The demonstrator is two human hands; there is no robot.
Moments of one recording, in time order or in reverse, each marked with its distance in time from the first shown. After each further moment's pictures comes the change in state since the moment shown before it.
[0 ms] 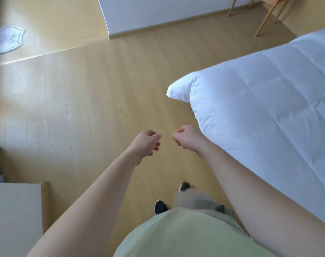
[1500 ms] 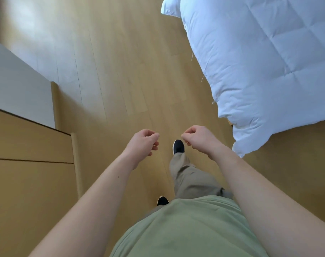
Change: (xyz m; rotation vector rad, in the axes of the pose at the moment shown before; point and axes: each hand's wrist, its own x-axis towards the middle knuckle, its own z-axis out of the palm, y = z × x) left_hand -0.572 -0.464 0.336 -0.117 0.053 -0.072; right_hand -0.570 0.527 0.190 -0.001 -0.043 0.055
